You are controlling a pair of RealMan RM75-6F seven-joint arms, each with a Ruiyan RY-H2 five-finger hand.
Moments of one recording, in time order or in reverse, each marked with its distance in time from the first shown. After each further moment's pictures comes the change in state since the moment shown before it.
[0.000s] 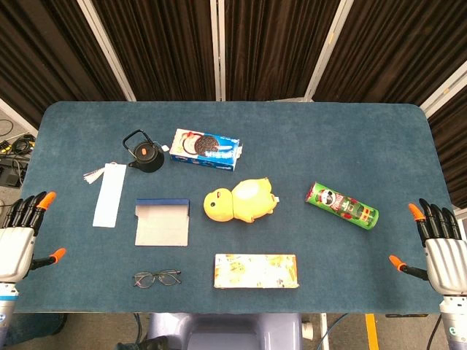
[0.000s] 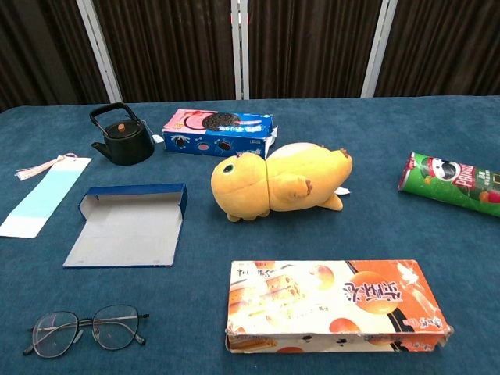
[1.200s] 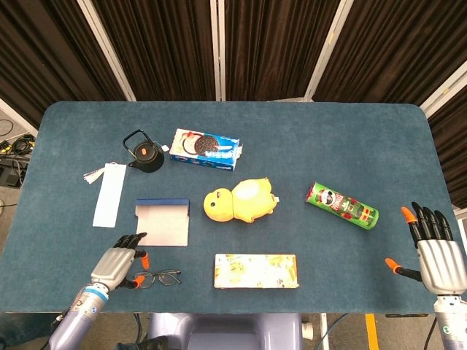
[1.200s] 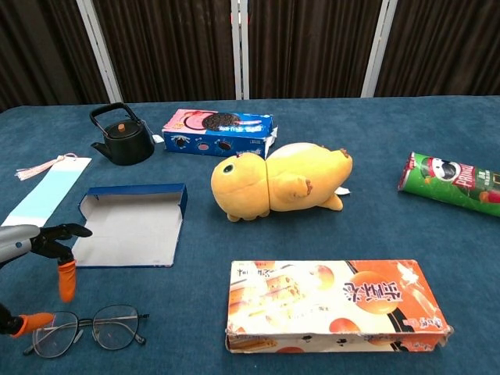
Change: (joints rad) left arm -0.211 -0.293 0.035 -0.109 -0.357 -0.440 0.322; right arm 0.007 -0.022 -0.013 0.016 0.003 -0.026 -0.042
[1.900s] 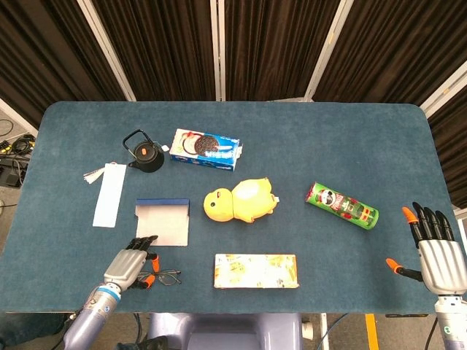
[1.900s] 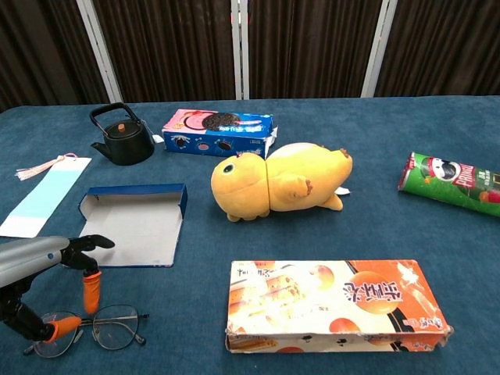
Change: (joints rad) left arm -0.047 -0.081 0.005 0.019 -0.077 0.002 0.050; right arm -0.001 0.004 0.001 0.001 0.003 0.000 0.010
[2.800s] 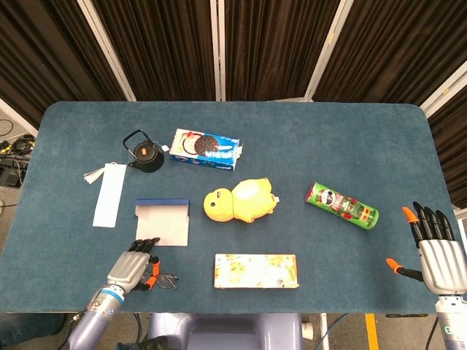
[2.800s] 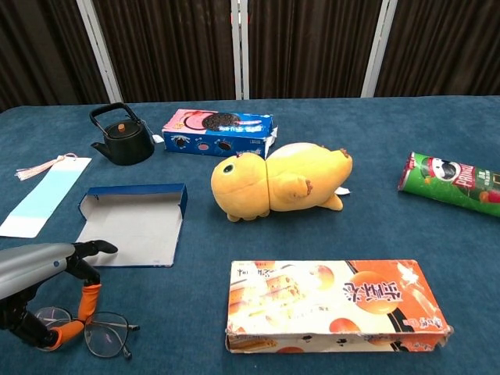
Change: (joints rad) left arm -0.018 -0.028 0.031 0.005 -0.014 0.046 0.038; right arm 0.001 0.002 0.000 0.000 -0.001 0.000 0.005
